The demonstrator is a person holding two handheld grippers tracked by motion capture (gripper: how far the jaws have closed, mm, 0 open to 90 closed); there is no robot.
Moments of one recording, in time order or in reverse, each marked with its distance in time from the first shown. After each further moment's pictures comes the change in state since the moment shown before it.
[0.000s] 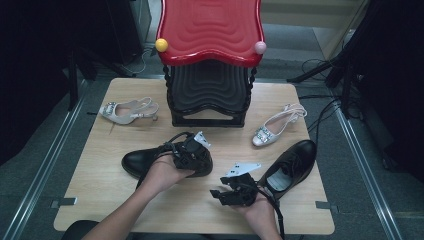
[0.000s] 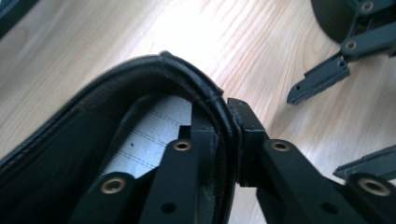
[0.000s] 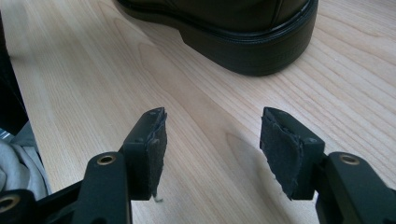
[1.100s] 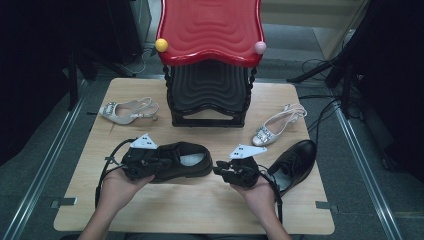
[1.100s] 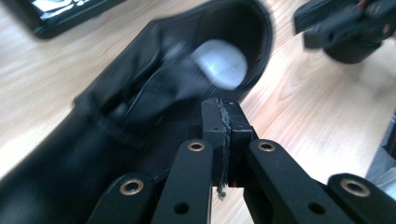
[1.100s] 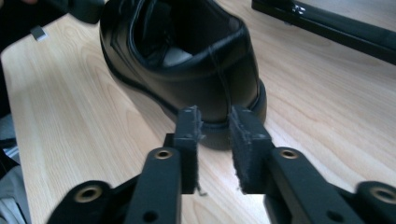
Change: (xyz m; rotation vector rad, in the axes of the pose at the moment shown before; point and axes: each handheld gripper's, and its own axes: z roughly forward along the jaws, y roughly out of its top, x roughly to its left) left arm 0.015 -0.098 -0.088 -0.196 0.090 -0.224; right arm -0.018 0.042 -0.014 -0.134 -0.010 -0.024
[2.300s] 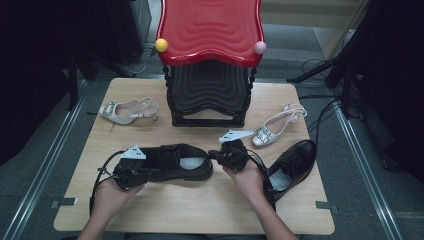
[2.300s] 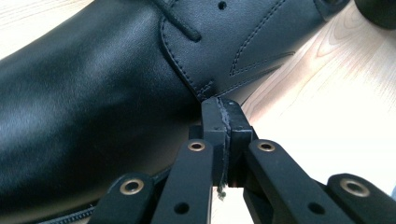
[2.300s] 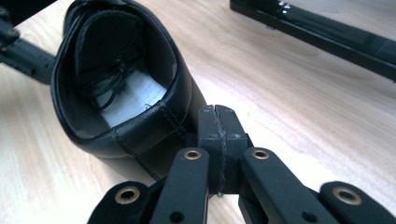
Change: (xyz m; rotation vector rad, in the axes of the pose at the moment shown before) left arm 0.027 -0.043 0.017 0.024 -0.029 -0.048; right arm -0.019 0.026 0.036 0.055 -0.045 0.036
